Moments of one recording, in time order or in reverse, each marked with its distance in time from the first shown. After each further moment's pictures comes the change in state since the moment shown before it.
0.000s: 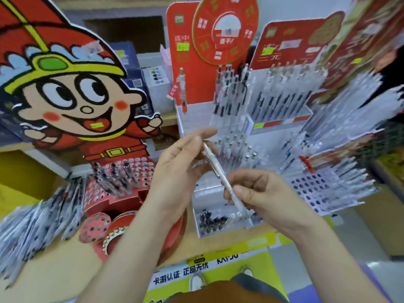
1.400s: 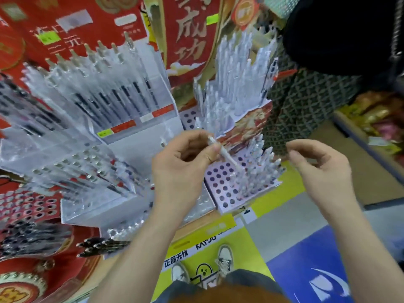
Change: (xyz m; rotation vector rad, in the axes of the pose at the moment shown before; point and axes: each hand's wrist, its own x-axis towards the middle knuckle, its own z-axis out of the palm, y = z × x) left_hand 0.065 -0.146 0.233 0.451 0.084 0.149; right_hand -0.093 0.027 -0.308 -0.454 0.882 -0.198
